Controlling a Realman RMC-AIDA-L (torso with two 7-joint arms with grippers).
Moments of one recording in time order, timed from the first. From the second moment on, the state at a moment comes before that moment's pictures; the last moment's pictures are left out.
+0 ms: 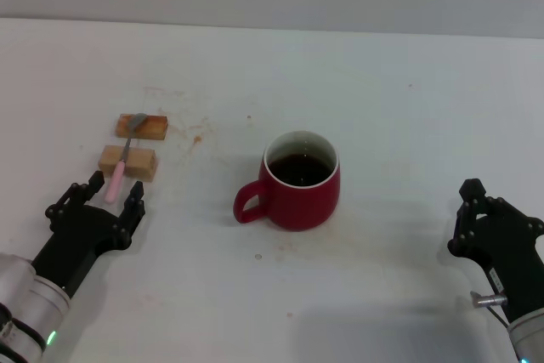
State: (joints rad) left arm -0.18 -2.07 -0.72 -0.36 2.46 1.03 -0.05; right arm 0.22 2.09 -0.01 0.58 -1.52 -1.37 -0.19
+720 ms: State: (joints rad) left arm -0.18 -2.08 -0.72 -0.36 2.46 1.03 -0.05; right arm 0.22 2.09 -0.02 0.58 -1.52 -1.37 -0.19
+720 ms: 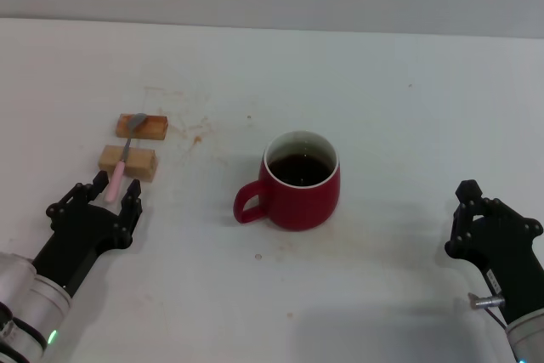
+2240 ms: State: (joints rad) left arm -0.18 -2.07 -0.71 -0.36 2.46 1.04 -0.04; right arm 0.22 2.09 -0.02 0.58 -1.52 -1.35 -0.19
